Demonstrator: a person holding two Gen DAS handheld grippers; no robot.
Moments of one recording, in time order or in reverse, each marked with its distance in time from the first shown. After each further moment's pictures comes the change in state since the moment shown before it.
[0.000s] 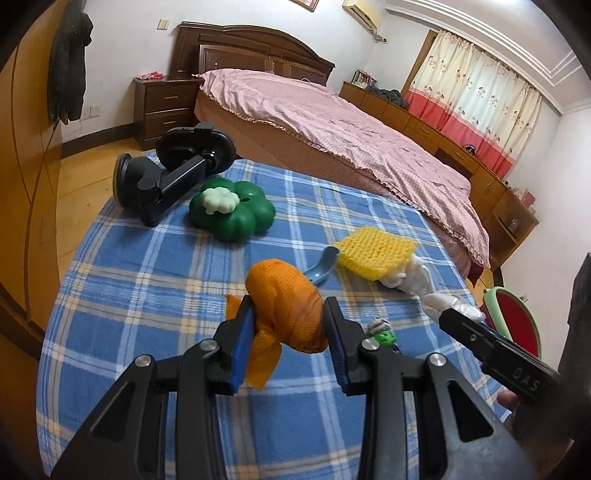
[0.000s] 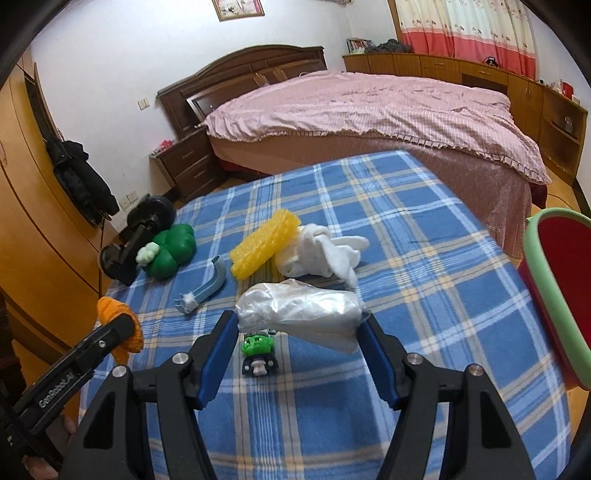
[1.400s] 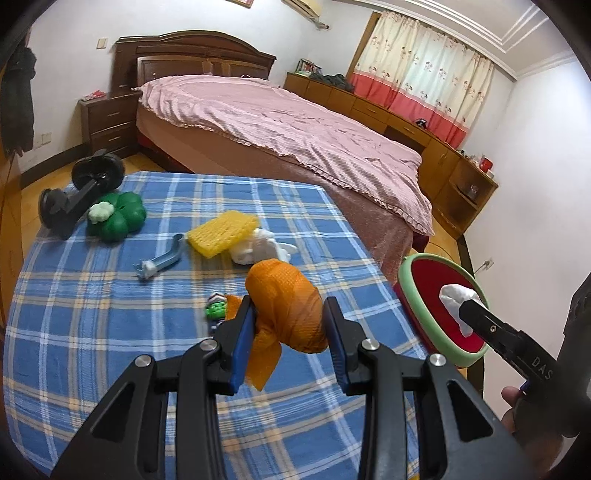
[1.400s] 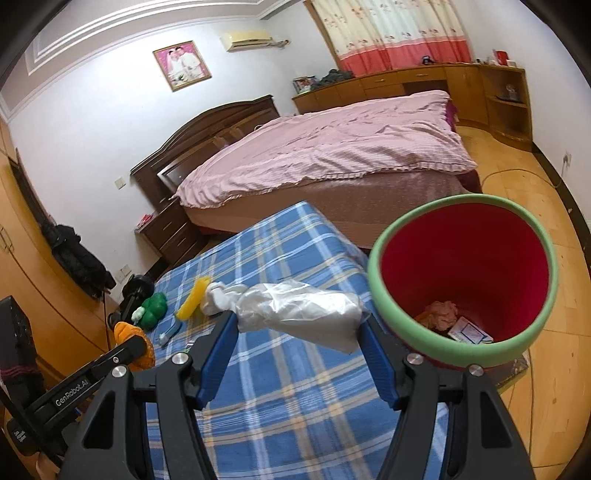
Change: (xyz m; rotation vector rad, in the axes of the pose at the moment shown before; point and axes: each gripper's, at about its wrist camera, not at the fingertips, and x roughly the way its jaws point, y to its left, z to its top) left arm -0.032 -0.143 -0.022 0.144 0.034 -0.138; right arm -0.129 -0.142 -0.021 0.222 -0.192 -0.016
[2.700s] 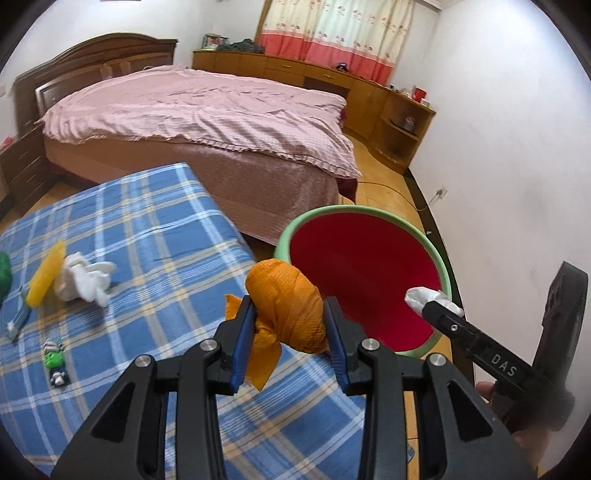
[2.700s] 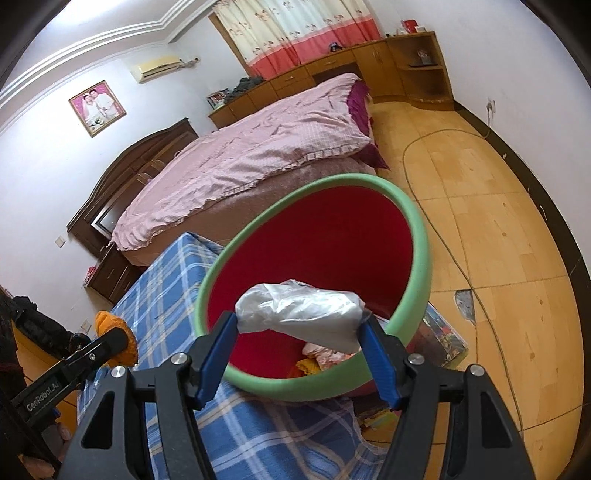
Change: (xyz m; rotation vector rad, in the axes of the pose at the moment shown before) left arm 0.093 -0.159 -0.004 0.276 0.143 -0.177; right arm -0.012 -0.157 0.004 0.247 -0.020 -0.190
